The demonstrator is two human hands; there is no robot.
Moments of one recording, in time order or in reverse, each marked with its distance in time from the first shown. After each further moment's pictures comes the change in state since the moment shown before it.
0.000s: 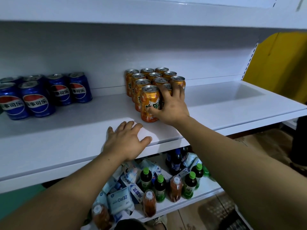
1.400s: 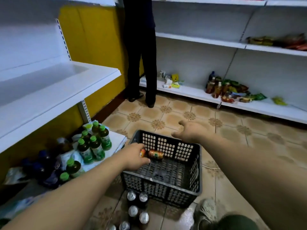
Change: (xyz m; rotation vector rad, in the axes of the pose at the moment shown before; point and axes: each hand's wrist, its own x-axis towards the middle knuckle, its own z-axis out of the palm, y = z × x) left_hand -0.106 0.407 0.121 -0.076 -0.688 0.928; right_hand -0.409 0.305 -0.249 -0.234 -0.323 1.163
